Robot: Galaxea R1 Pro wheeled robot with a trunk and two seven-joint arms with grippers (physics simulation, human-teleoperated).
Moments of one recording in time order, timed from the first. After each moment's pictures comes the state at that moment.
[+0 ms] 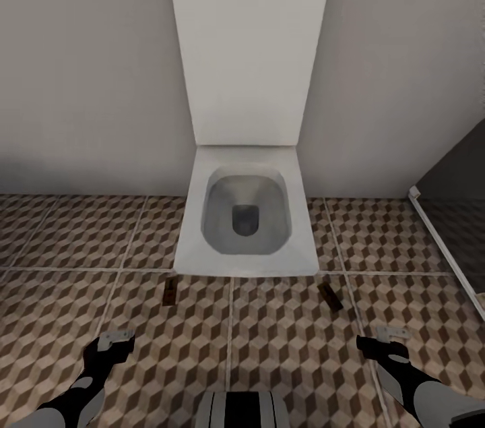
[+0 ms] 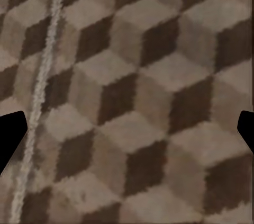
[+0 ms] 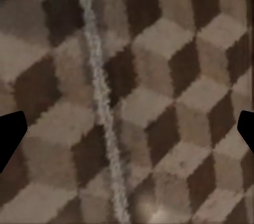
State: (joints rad) left arm -0.60 0.20 -0.23 -0.12 0.30 -0.41 0.07; right arm -0.70 -0.21 0.26 -0.07 -0.36 -0.15 -0.14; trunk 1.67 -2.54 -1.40
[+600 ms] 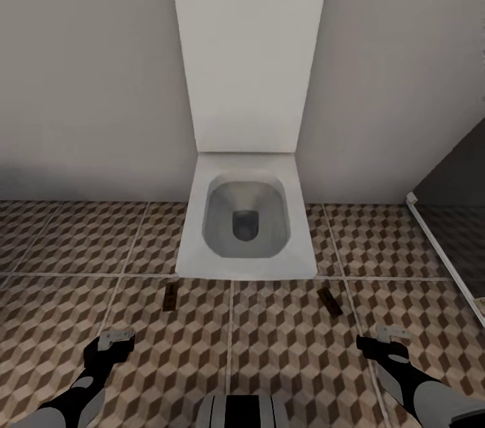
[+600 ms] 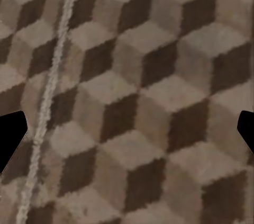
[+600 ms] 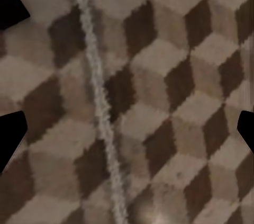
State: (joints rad) left arm -0.60 0.20 -0.22 -0.13 0.30 -0.41 0.08; right arm -0.70 -0.21 0.26 -0.07 -0.36 -0.15 -0.14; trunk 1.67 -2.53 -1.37
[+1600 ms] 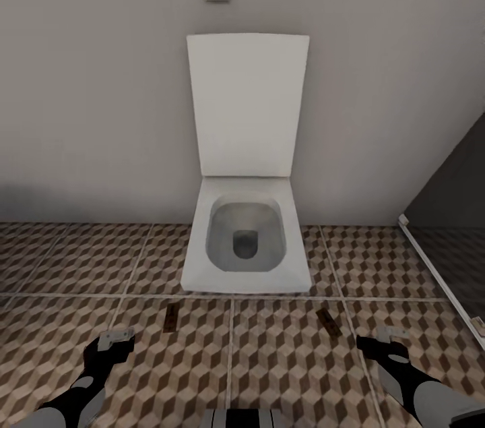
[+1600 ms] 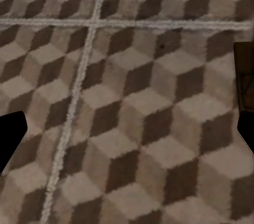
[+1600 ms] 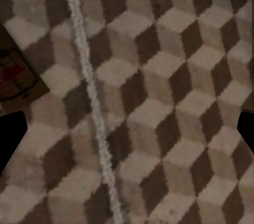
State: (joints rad) left arm -0.60 0.20 -0.22 -0.13 0.30 -0.40 0.08; right arm -0.70 -0.21 0.26 -0.07 -0.36 -0.15 -0.14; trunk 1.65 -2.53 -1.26
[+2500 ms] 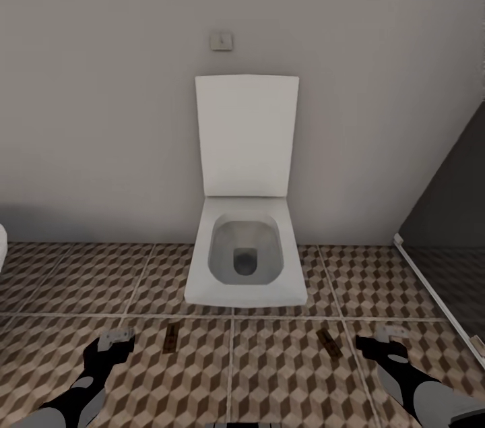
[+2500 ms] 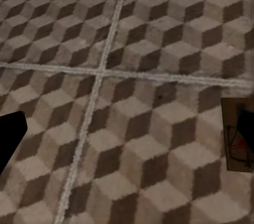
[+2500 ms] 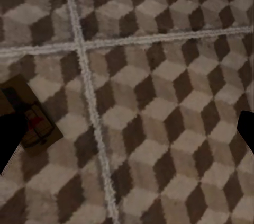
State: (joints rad) left arm -0.60 0.20 -0.22 -0.12 0.30 -0.40 0.08; right arm -0.70 -0.21 0.27 -0.07 -0.35 -0.15 -0.13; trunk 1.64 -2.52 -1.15
